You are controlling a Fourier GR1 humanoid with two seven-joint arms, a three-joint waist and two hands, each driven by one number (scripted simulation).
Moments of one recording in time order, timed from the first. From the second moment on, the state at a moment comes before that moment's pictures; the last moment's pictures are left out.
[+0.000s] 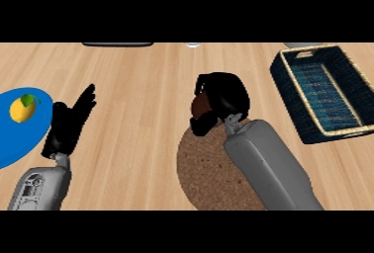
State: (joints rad) left arm -0.23 0.19 0.09 -1.38 -0.14 -0.05 0.24; right arm -0.70 0.00 0.31 -1.28 0.93 0.23 0.57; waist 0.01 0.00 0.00
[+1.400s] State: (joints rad) left arm -0.23 0.18 0.10 -1.39 -0.14 -0.04 0.23; right arm -1.37 -0.28 -0.07 -1.35 0.70 0.33 0.94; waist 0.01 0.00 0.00
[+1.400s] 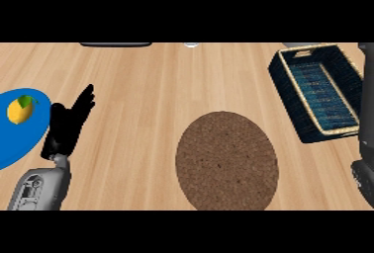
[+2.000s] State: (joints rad) left arm -0.22 0.19 0.10 -1.40 -0.14 -0.05 0.23; right arm -1.31 -0.58 -0.05 -1.10 0.81 0.48 0.73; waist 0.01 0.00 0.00
